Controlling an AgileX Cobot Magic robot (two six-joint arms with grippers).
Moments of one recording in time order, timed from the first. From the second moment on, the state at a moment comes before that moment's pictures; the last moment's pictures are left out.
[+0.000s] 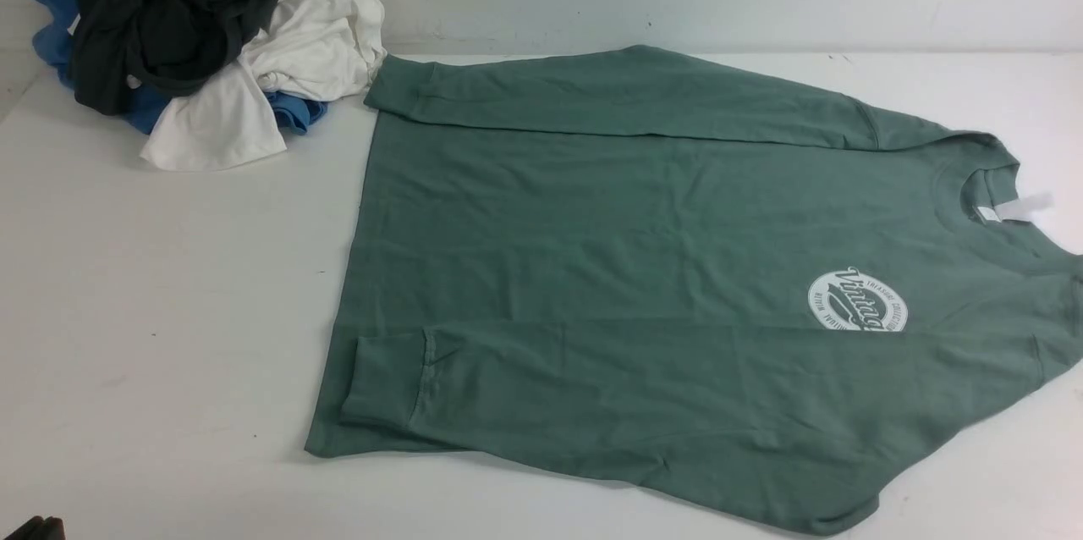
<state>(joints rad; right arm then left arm) -0.08 -0.01 0.02 0.04 0.37 -0.08 -0.03 -0.01 0.02 -0.13 0.36 0.17</state>
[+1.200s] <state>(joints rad) -0.08 -0.01 0.03 -0.11 -0.60 0.10 -0.03 -0.01 0.03 -0.15 -0.36 0.08</state>
